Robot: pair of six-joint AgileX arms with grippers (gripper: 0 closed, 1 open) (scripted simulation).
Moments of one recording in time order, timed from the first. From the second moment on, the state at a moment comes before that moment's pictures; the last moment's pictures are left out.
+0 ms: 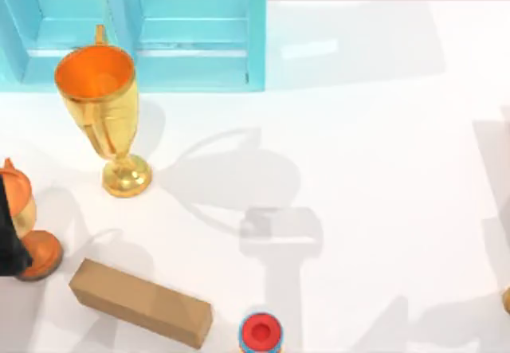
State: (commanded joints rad) left arm 0.00 0.00 0.00 0.00 0.00 0.00; right arm -0.13 0.38 0.33 -0.30 0.00 -0.12
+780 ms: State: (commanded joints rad) left arm 0.00 0.00 0.00 0.00 0.00 0.00; right arm -0.46 1.51 1.17 -1.09 0.00 -0.45
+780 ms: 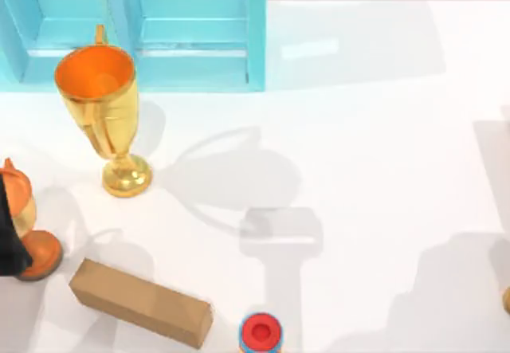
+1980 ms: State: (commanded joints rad) left arm 0.00 0.00 0.00 0.00 0.00 0.00; right arm -0.52 1.75 1.20 -0.99 0.00 -0.51
